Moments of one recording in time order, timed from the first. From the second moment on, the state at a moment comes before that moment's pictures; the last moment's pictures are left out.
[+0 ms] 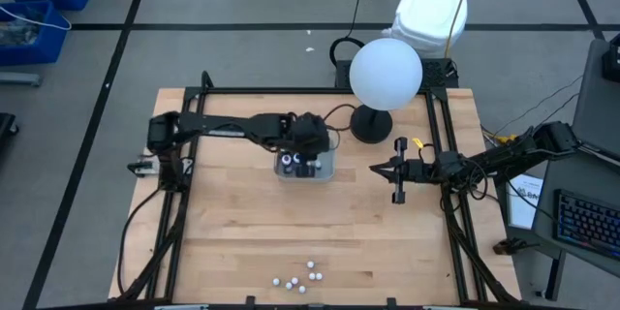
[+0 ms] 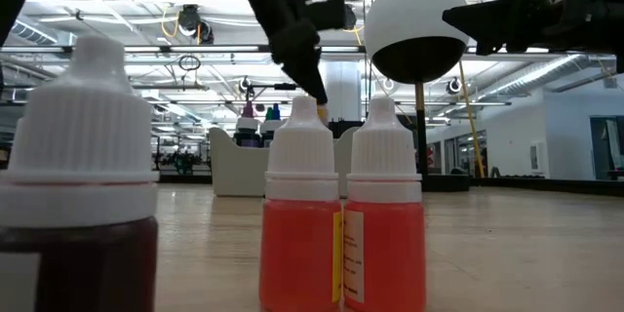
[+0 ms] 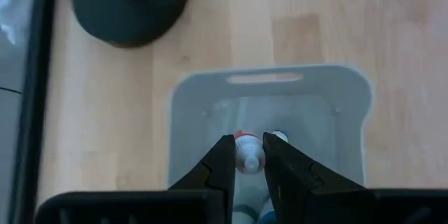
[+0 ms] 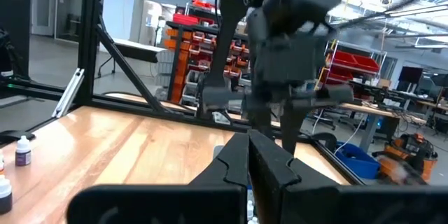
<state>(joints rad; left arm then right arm) 0.12 1.86 1.52 -0.65 -0.11 0.24 0.16 0.92 0.06 1.02 0.21 -0.23</state>
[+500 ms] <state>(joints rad) 0.12 1.91 1.52 -0.67 -0.14 0.22 0.16 0.92 0.06 1.02 0.21 -0.23</state>
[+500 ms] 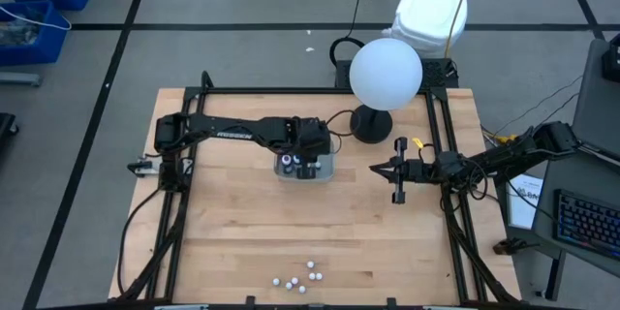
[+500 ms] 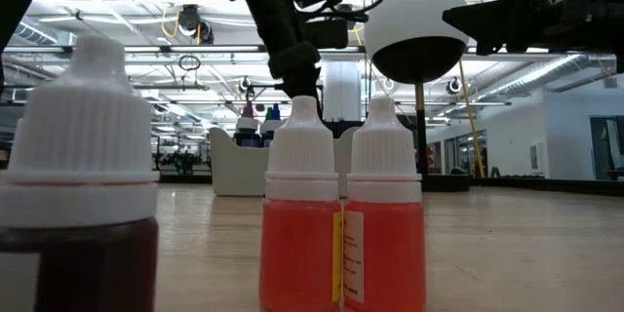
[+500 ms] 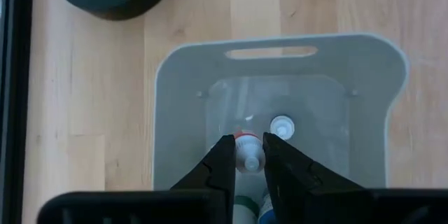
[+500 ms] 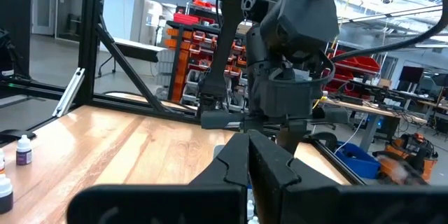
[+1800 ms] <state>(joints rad) 0.09 2.02 1.47 -0.63 -0.14 0.23 0.16 0.92 0.06 1.01 0.21 -0.22</state>
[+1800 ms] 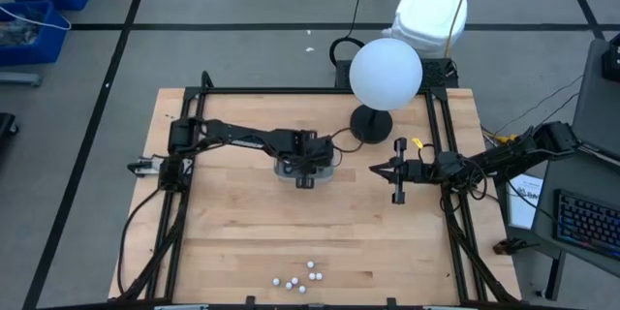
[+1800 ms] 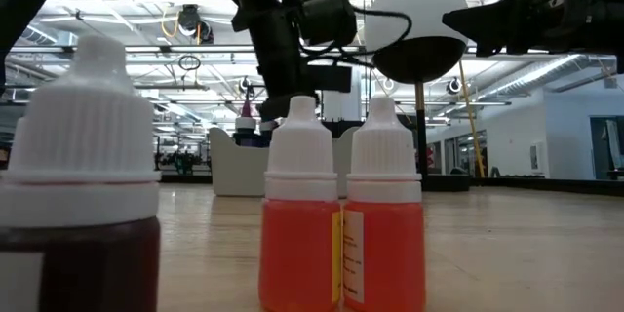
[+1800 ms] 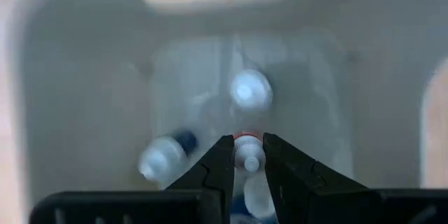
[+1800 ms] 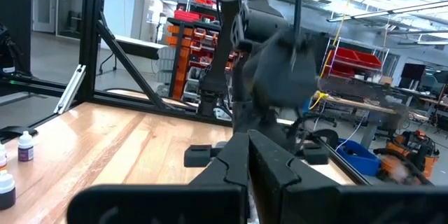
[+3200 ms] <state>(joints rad) -0.05 1.95 2.03 -1.34 -0.23 0.25 0.17 0.92 0.06 1.05 0.21 -0.22</state>
